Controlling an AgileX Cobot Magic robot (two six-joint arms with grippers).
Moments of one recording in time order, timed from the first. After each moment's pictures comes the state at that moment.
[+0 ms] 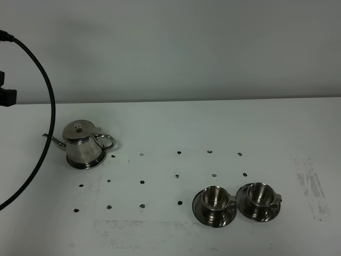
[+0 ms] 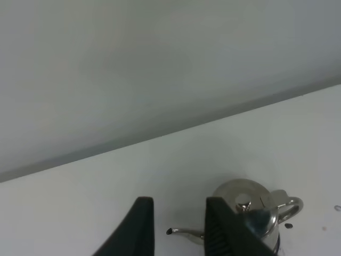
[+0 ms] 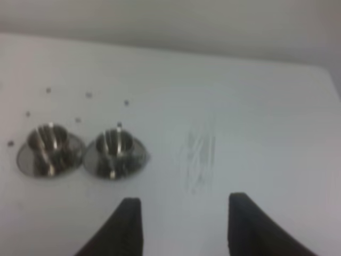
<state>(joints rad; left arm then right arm) 0.04 1.32 -1.09 -0.35 0.28 0.62 0.04 0.01 -0.53 0.08 1.01 -0.16</state>
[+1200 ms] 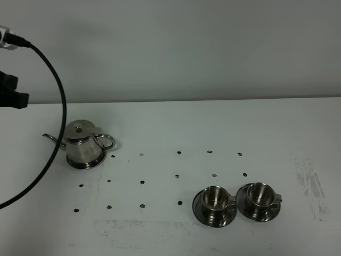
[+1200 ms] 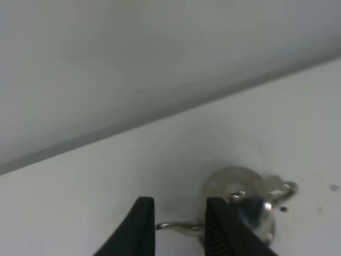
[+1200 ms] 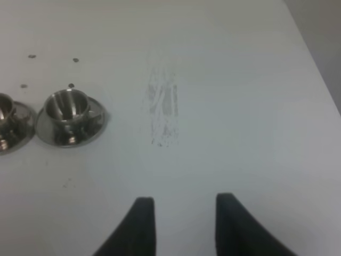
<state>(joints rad) 0.01 1.42 -1.16 -0.35 0.33 0.67 -0.11 0.00 -0.49 0.07 1.08 -0.13</state>
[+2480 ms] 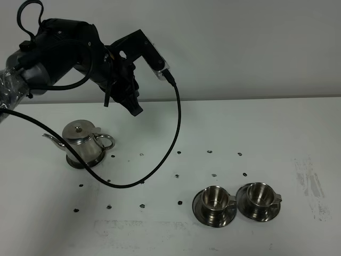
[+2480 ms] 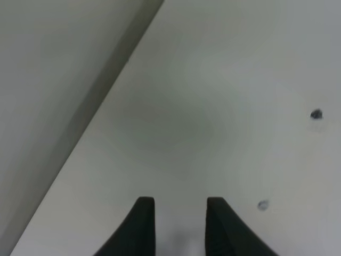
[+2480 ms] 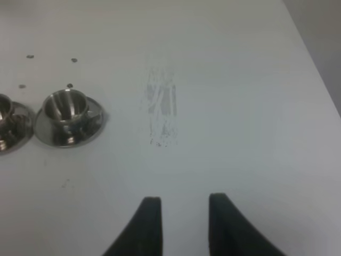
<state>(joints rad) -0.36 2.17 -2.00 -0.01 0.78 0.75 -0.11 0.00 -0.49 0.07 1.08 -0.13</state>
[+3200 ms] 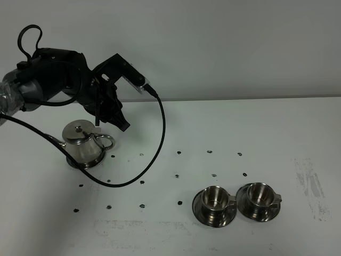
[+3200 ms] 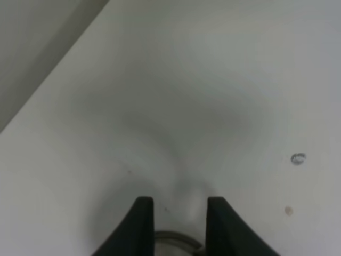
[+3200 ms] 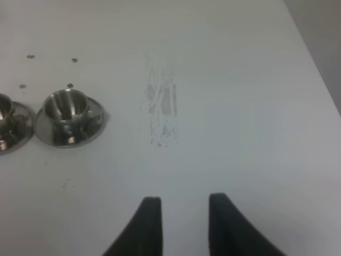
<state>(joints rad) -0.28 2.18 -1.82 -0.02 0.63 0.61 -0.11 0.00 -0.49 0.07 1.08 -0.13</state>
